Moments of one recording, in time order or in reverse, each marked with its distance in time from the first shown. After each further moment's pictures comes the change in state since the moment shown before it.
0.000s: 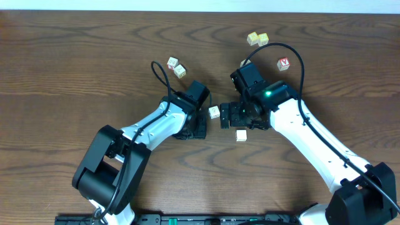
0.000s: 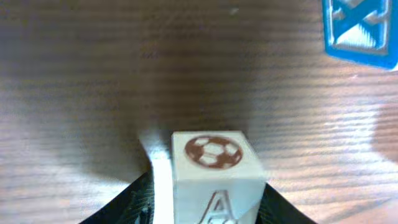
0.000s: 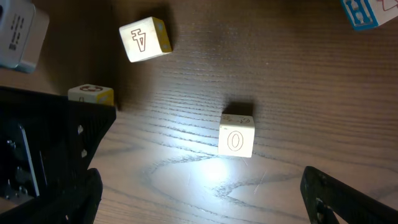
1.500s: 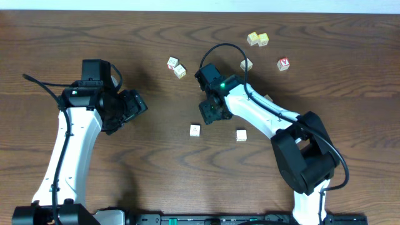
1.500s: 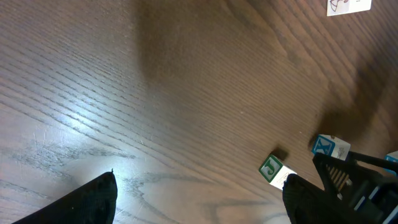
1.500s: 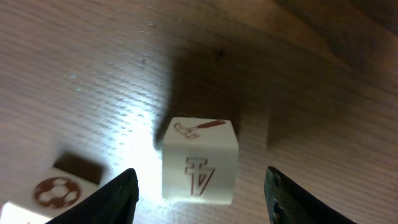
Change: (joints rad) left arm 0.588 -0.407 0.051 -0.312 0.068 -0.003; right arm 0.103 0.425 0.180 0.192 0.088 -0.232
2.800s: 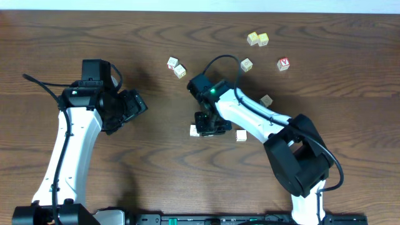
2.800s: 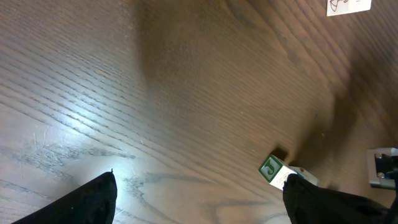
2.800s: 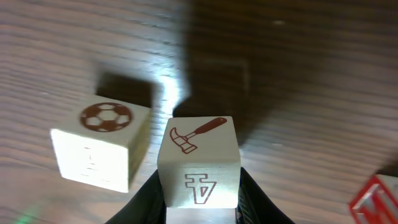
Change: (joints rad) left arm 0.000 0.000 0.000 0.000 0.000 0.000; right arm 0.071 0.014 0.016 -0.167 -0.165 0.319
